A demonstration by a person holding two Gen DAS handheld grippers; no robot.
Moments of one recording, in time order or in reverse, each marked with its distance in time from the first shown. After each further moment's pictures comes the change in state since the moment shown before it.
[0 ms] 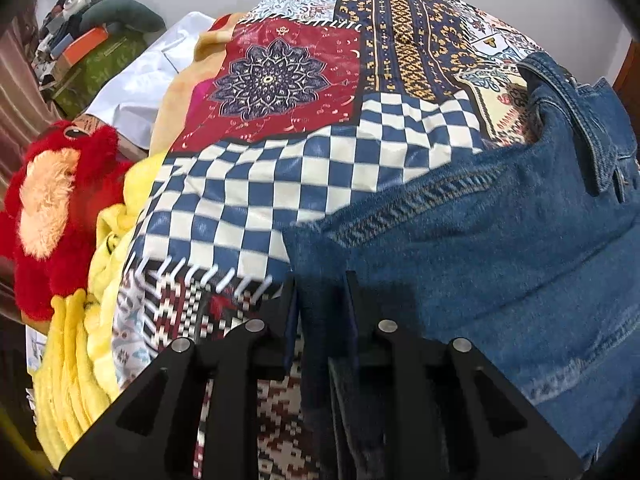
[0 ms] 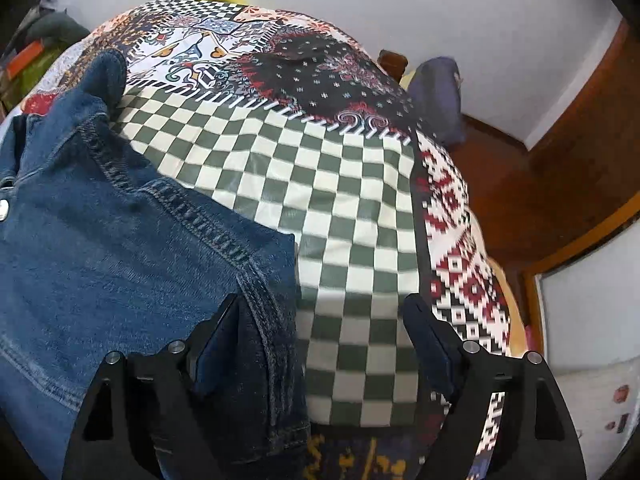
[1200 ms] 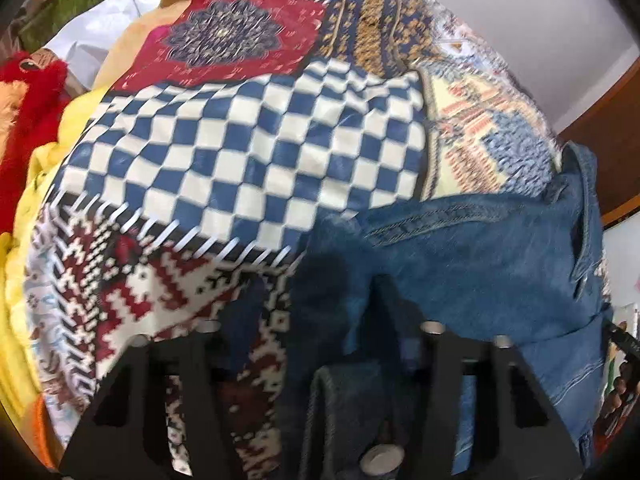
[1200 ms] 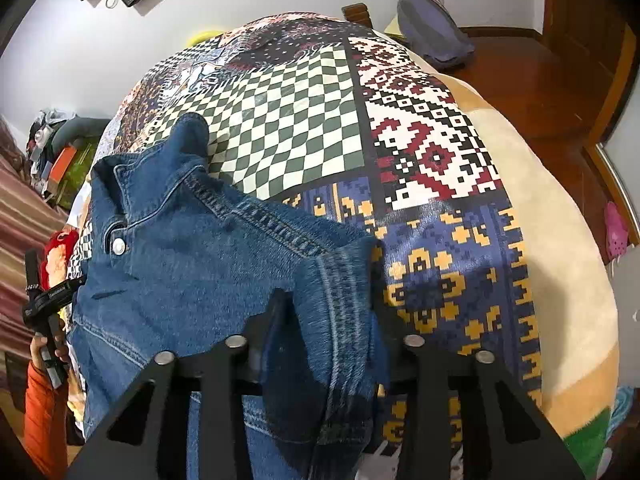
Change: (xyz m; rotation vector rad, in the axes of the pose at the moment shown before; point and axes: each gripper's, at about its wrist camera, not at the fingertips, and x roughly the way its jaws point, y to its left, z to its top) left arm 0.003 -0.011 -0.011 -0.126 0.059 -0.301; right arm -0.054 -0.058 -0.127 0.350 0.026 0.368
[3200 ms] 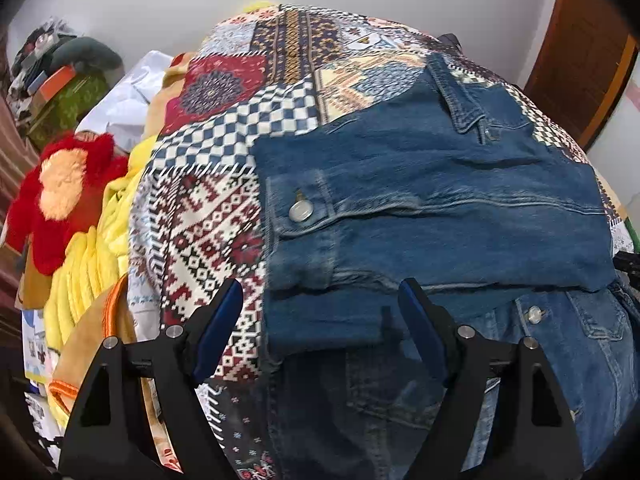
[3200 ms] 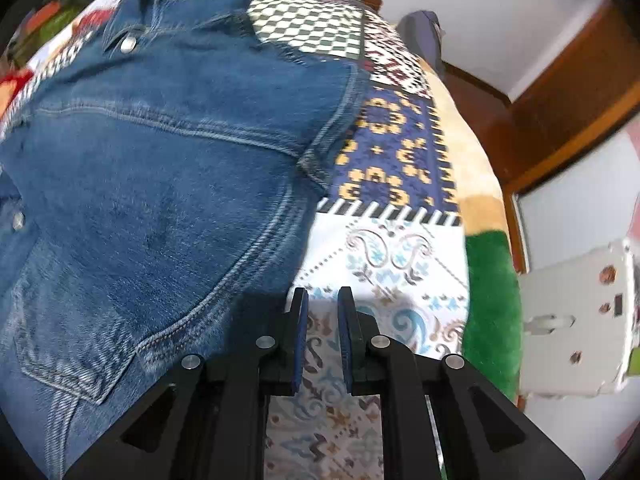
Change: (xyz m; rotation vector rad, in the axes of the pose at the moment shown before) left arm -0.122 -0.063 -0.131 0.314 -0.122 0.149; right arm -0.057 0.032 -0.123 -0.324 0.103 -0.410
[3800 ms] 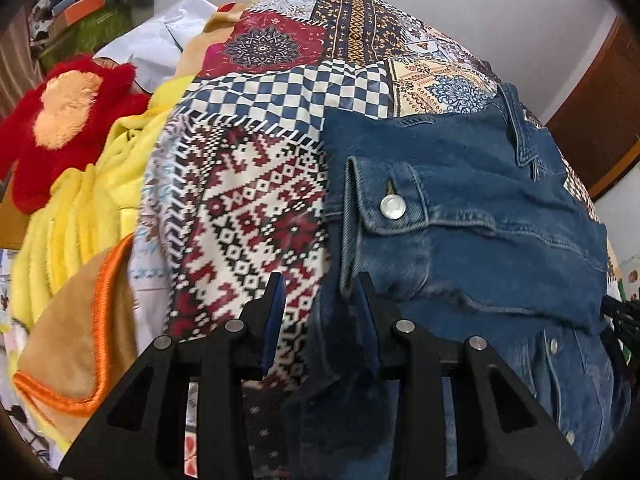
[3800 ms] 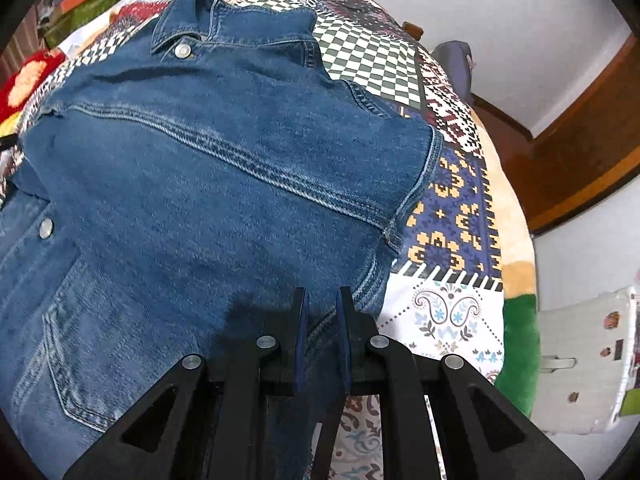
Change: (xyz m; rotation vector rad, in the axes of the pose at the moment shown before) left arm 0.030 0.074 -0.016 -0.225 0.045 -0.068; right arm -0.005 0.048 0.019 -0.139 -0.066 0.003
